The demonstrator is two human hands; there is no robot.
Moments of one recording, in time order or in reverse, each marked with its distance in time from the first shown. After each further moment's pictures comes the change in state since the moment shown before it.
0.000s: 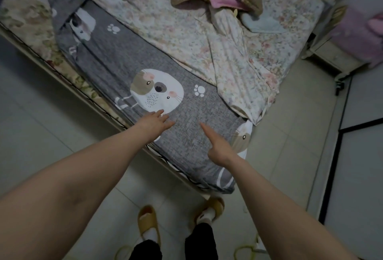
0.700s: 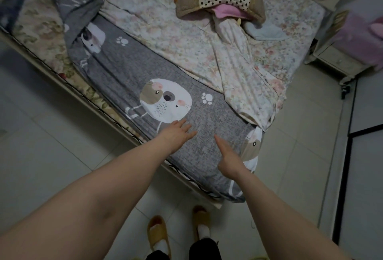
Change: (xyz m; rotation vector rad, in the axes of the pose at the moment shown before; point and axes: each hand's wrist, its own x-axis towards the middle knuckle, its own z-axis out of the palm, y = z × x) left_hand 0.006 0.012 -0.009 -0.019 0.071 0.093; right_hand 0.005 -0.005 0.027 0.004 0.085 0.095
